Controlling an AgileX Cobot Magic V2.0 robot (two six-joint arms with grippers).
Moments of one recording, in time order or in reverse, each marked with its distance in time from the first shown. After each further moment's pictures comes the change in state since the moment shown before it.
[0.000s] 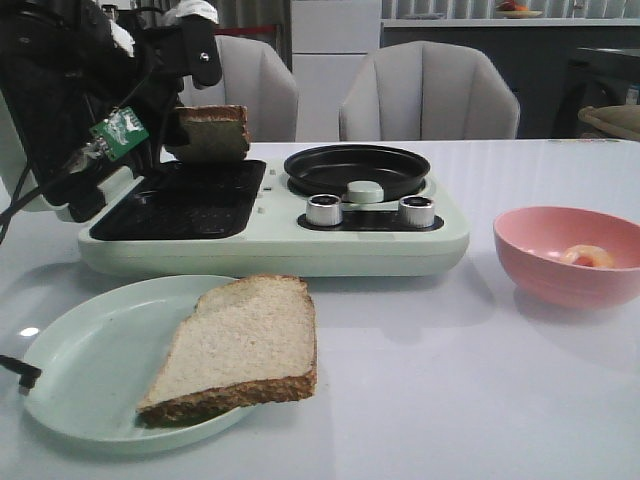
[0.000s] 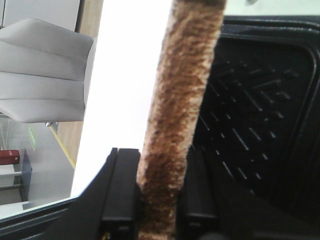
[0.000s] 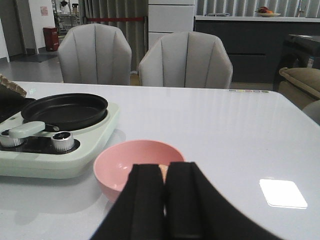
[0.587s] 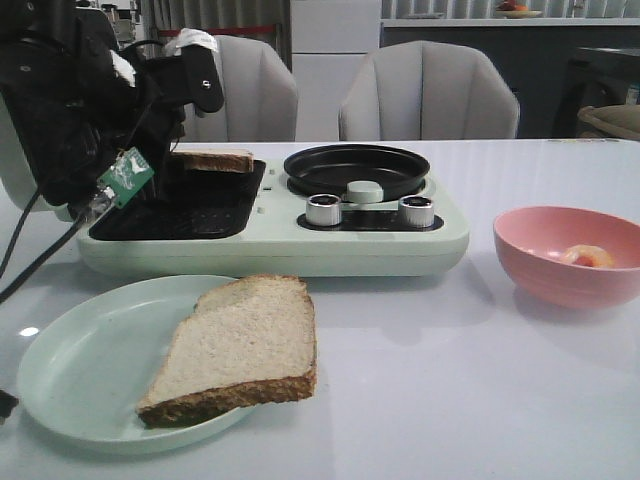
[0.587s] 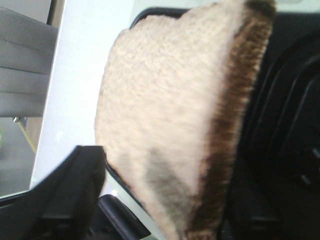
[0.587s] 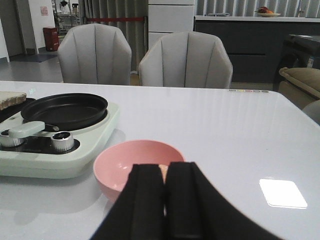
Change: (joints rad) left arm -0.013 0.006 0.067 -0.071 -0.010 0.000; right arm 0.000 0.000 0.000 0.000 0.000 0.000
